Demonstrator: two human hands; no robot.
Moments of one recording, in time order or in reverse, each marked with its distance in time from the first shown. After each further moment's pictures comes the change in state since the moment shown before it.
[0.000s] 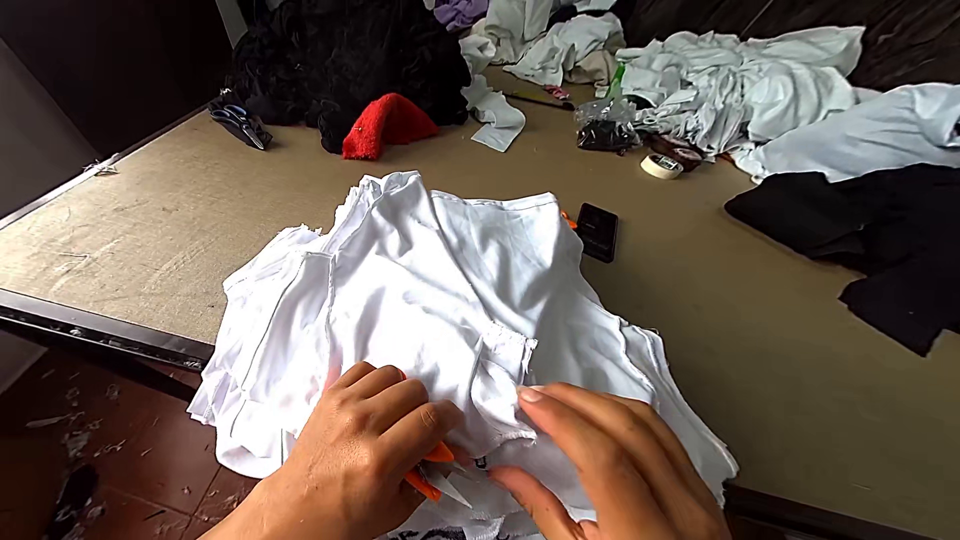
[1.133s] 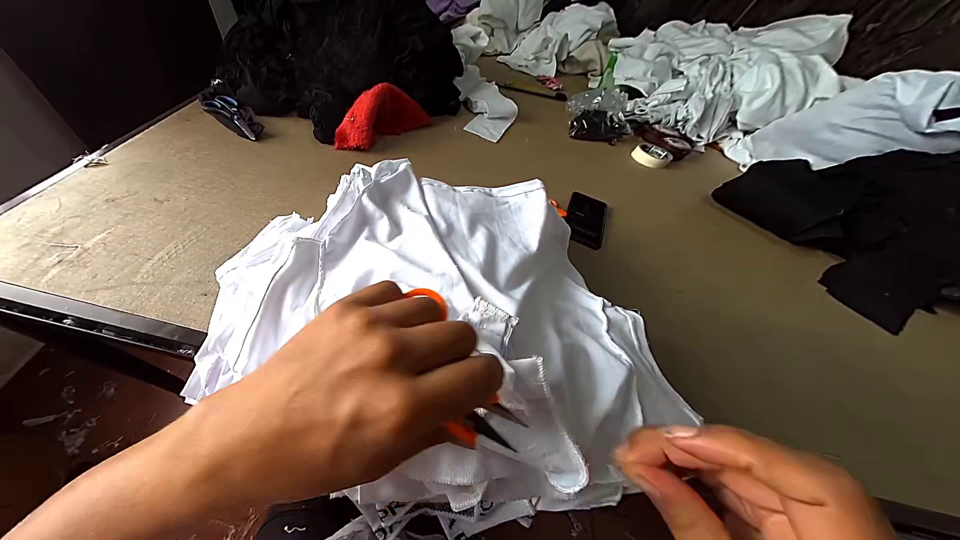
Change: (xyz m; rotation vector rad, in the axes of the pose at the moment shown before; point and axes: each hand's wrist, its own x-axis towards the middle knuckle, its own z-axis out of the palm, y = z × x) left_hand 0.068 0.003 -0.052 0.002 -0.277 0.294; right_hand -0.041 0.028 -0.038 0.253 0.053 0.150
